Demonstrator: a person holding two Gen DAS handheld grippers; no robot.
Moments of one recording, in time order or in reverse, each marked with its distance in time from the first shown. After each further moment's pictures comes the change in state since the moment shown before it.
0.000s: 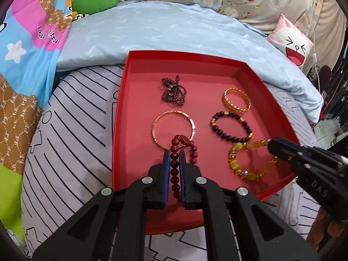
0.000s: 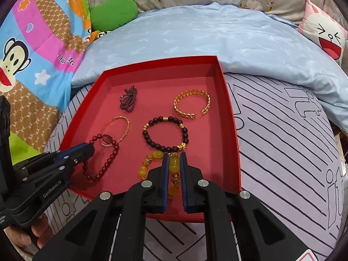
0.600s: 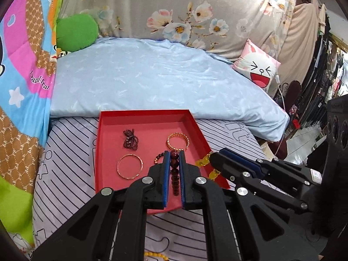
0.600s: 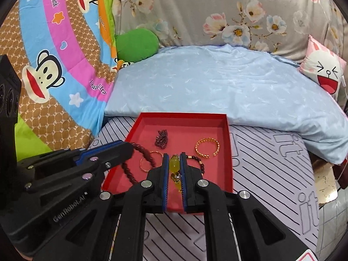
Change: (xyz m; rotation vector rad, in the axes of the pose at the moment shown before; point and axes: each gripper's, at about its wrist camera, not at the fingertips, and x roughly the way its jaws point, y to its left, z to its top) left arm -0.104 -0.050 0.039 0.027 -0.173 -0.166; right arm -0.096 0.035 0.026 -0.066 -0.189 0.060
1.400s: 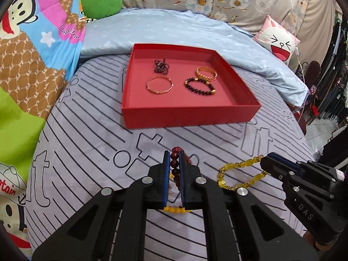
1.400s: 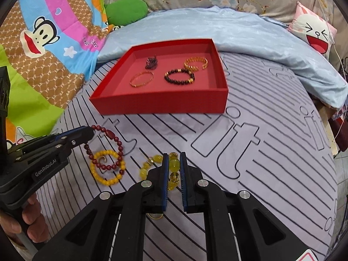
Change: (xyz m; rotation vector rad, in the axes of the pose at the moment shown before) left arm -0.028 0.014 -0.131 -0.029 0.131 0.133; right arm -0.033 -0.004 -0.138 0.027 0.149 -0.051
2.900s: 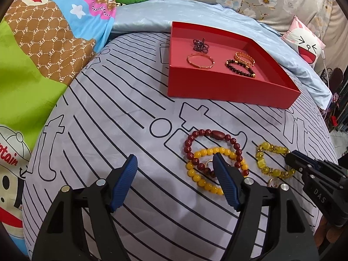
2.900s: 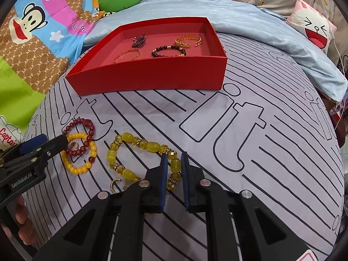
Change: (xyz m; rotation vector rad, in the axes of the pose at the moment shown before) left arm 0.026 0.041 -0.039 -0.105 0.036 0.150; right arm 0.050 -0.010 -0.026 -0.002 0.084 -0.066
